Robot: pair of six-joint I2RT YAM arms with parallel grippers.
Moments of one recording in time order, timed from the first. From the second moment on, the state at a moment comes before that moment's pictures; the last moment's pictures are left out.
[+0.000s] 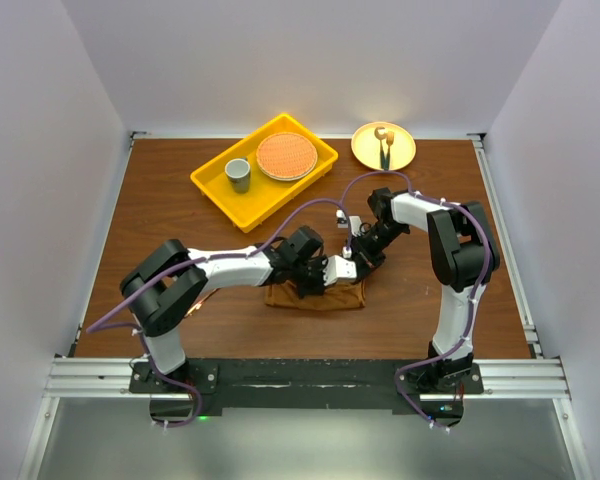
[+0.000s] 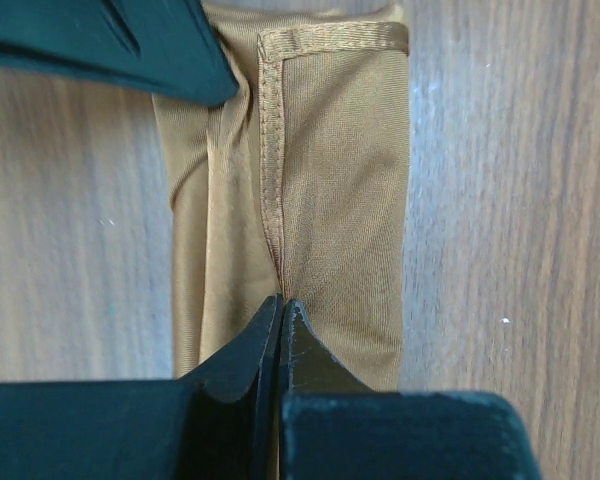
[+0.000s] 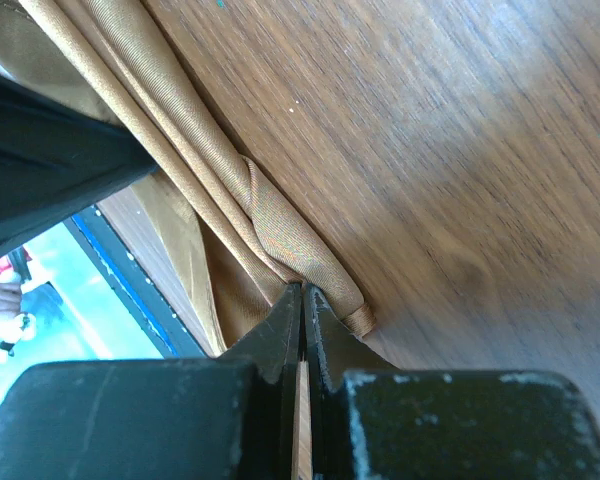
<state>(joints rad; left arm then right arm) -0.89 1.77 1.01 -0.16 0.40 0.49 0.29 2.01 1.26 -0.95 -0.67 -0.41</state>
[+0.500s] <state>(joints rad) -0.86 1.79 0.98 -0.09 0.43 0.42 0.29 2.00 1.37 -0.96 -0.67 -0.41</state>
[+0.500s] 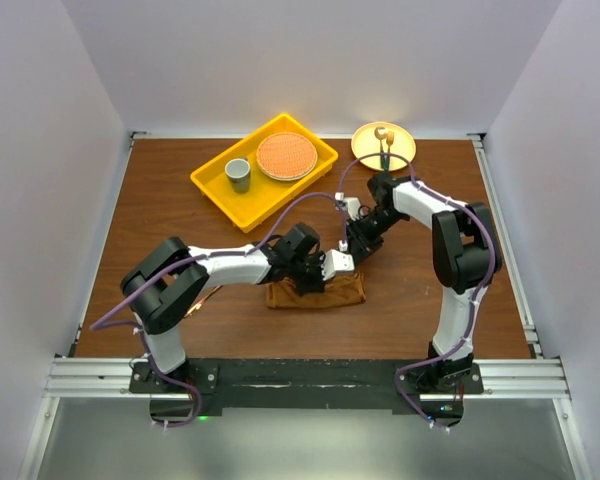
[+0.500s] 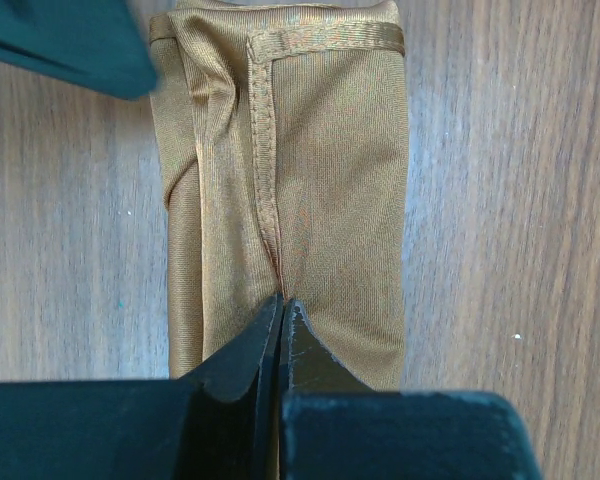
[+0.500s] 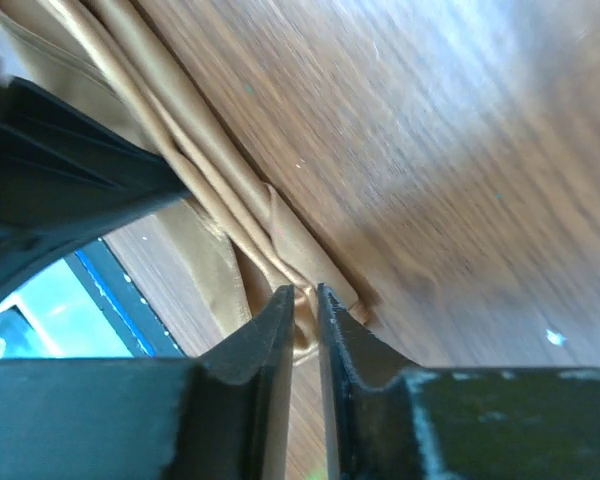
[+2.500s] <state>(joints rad) -0.55 1.66 0.84 0.25 0.88 -0.18 0.27 2.00 1.15 -0.74 -0.81 -0.12</state>
